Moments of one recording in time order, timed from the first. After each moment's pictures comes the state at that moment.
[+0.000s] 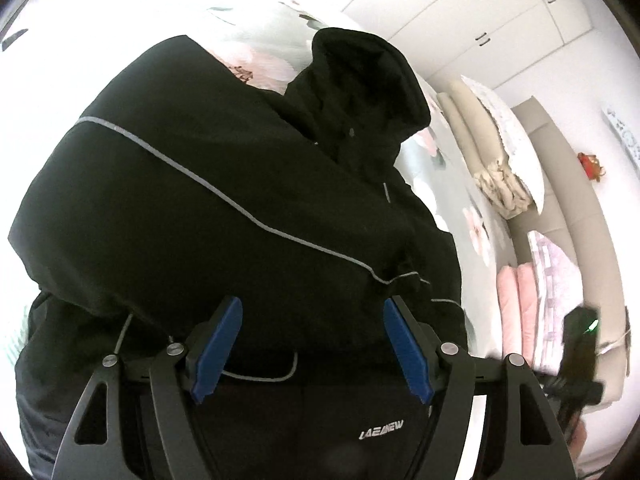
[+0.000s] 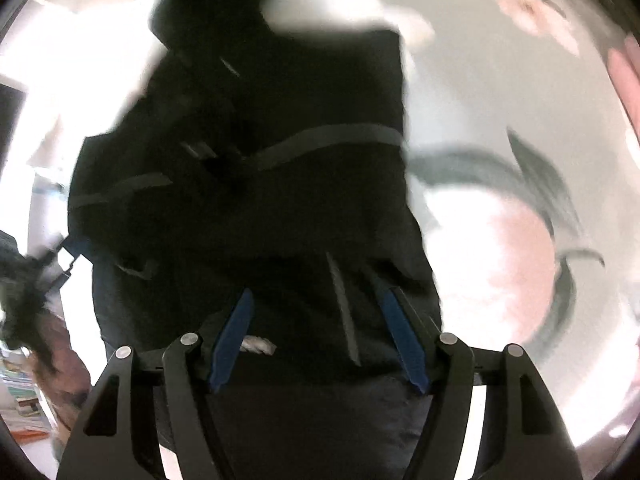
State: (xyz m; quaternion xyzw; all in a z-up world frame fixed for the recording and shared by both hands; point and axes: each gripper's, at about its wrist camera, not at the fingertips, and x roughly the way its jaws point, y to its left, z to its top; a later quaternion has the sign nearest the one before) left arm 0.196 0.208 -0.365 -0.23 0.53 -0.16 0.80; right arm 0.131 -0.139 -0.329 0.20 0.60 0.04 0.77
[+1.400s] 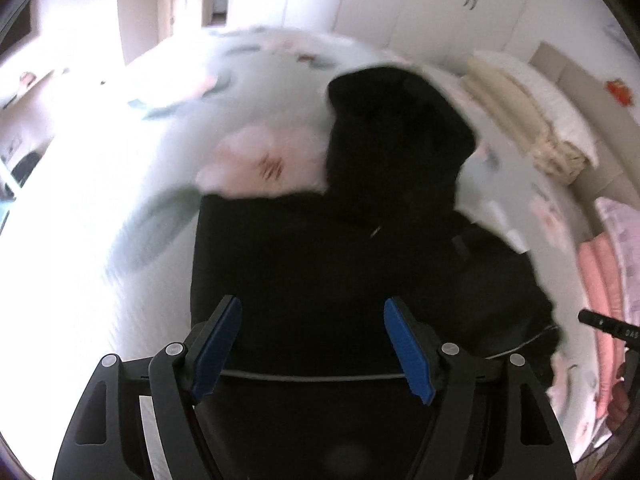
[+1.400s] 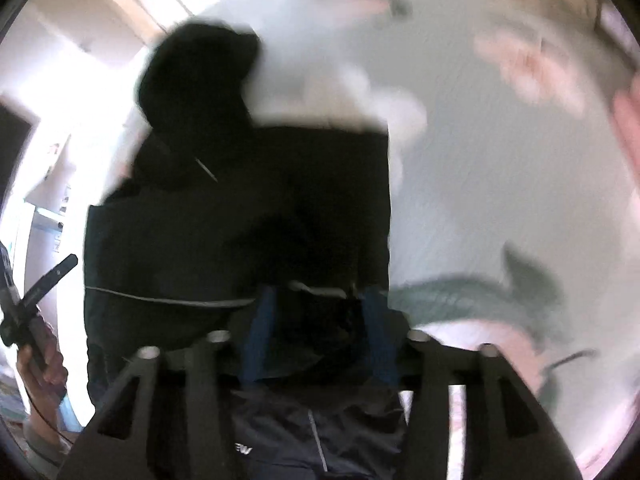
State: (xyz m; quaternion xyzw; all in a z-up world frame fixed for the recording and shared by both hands) left arm 0.292 0.209 -0.329 -0.04 0.48 -0.12 0.87; right arm 0.174 -0.175 -0.303 0.17 0.52 0.01 0.84
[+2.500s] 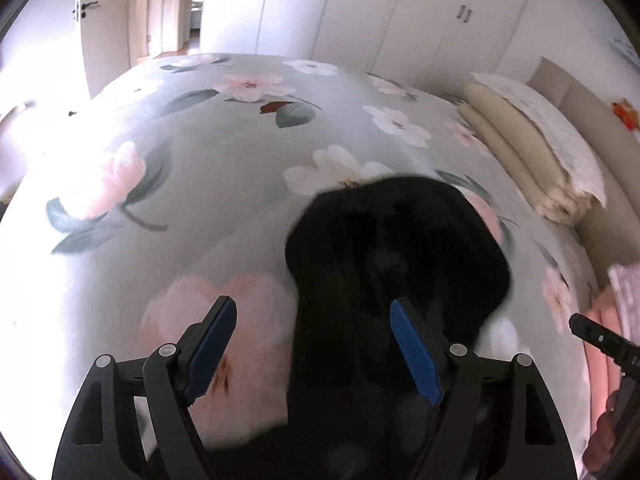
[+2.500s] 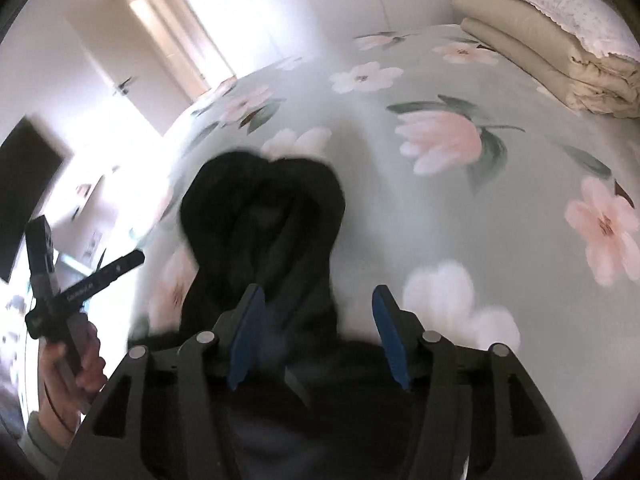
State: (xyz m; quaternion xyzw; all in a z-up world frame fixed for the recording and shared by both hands) left arm 0.537 0.138 -0.326 -0.04 0.46 -0.14 0.88; right arm 0.389 -0.164 -0.268 0.18 0.44 0.03 0.88
